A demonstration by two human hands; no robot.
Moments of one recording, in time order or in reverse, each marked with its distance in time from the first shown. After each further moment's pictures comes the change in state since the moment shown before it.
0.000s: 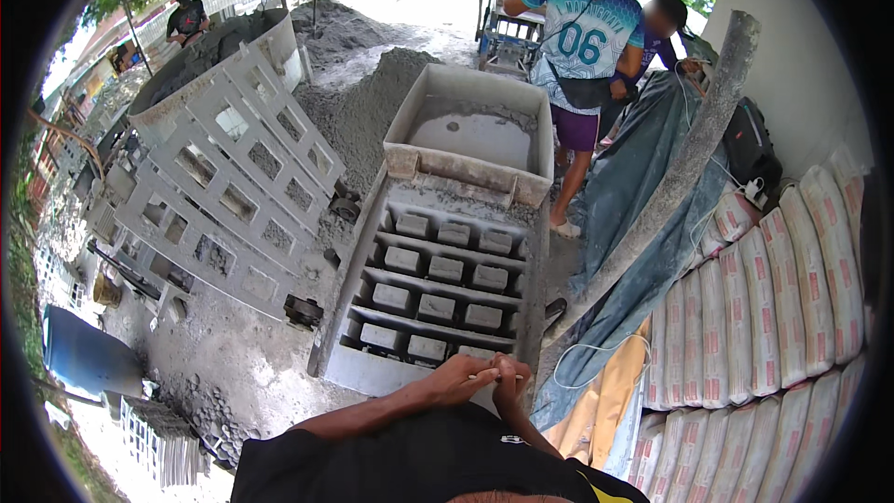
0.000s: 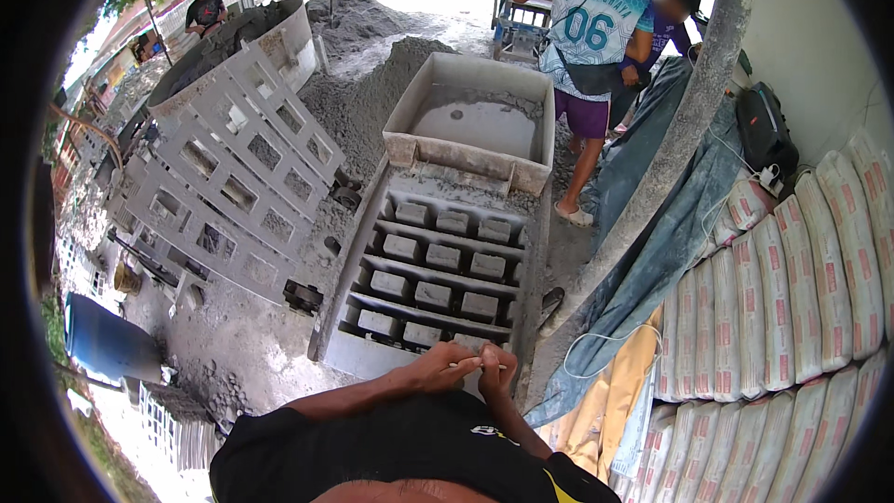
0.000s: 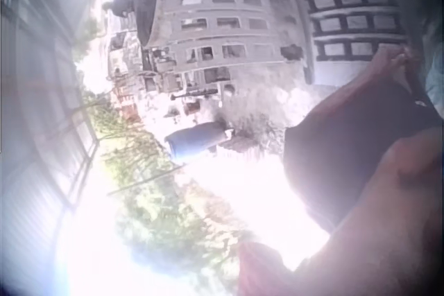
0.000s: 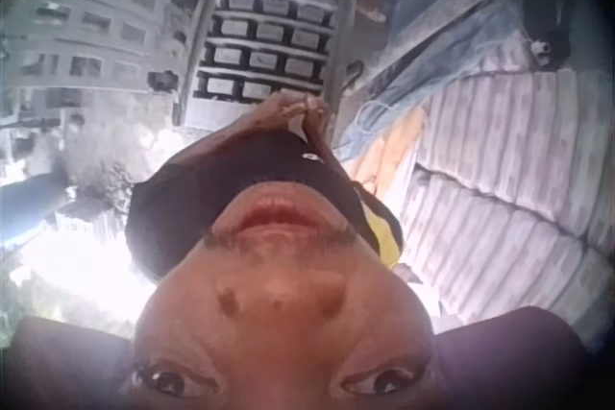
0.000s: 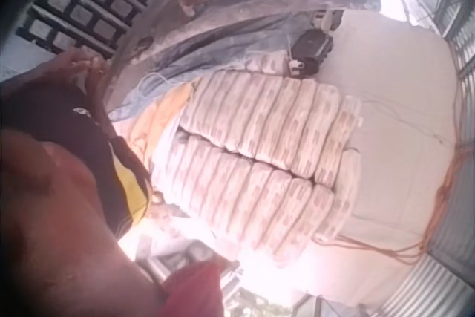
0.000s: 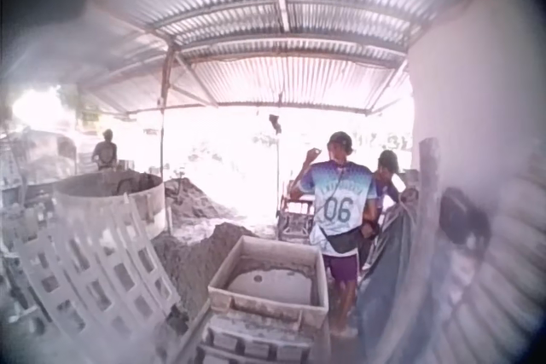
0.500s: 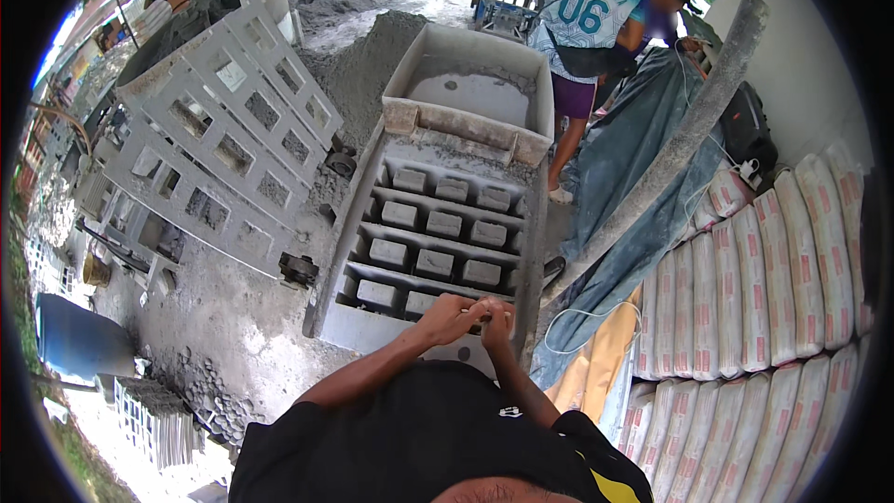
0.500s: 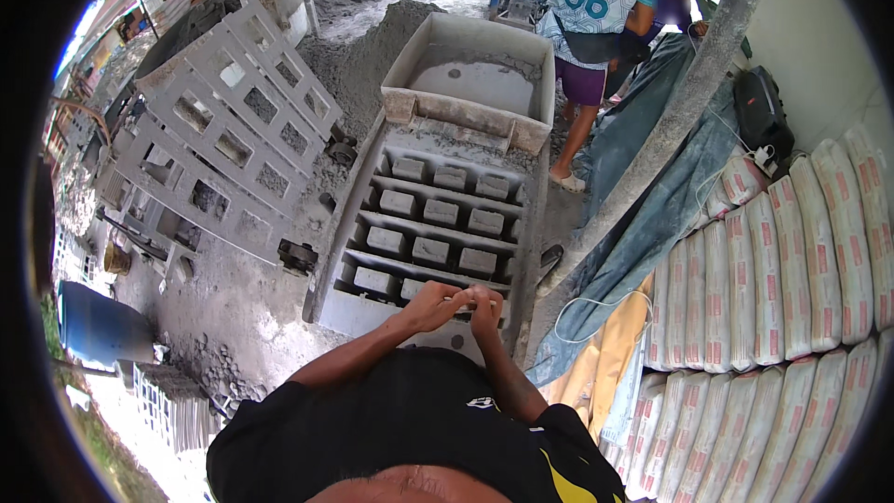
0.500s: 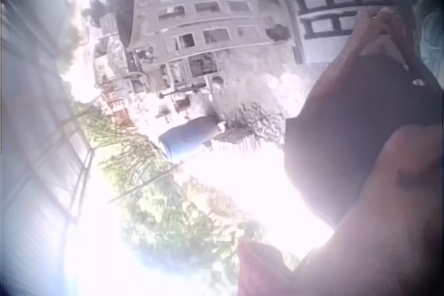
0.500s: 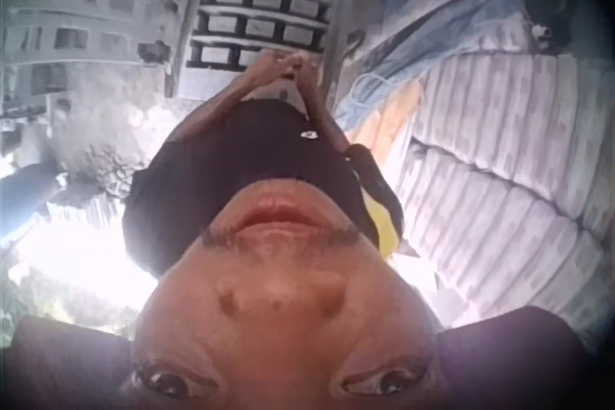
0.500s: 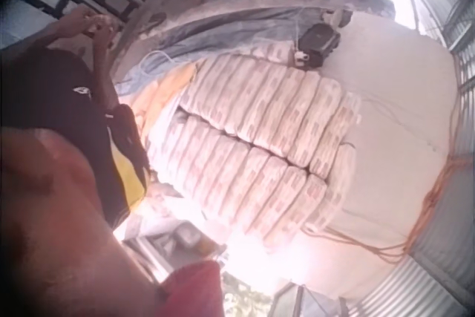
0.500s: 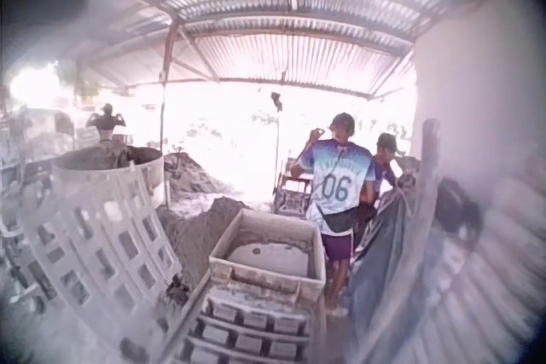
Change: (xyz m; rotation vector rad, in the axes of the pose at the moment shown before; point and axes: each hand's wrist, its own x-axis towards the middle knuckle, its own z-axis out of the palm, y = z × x) left_hand 0.003 -0.020 -0.003 -0.049 0.254 -0.200; right_hand 0.009 0.044 0.012 0.072 0.100 0.257
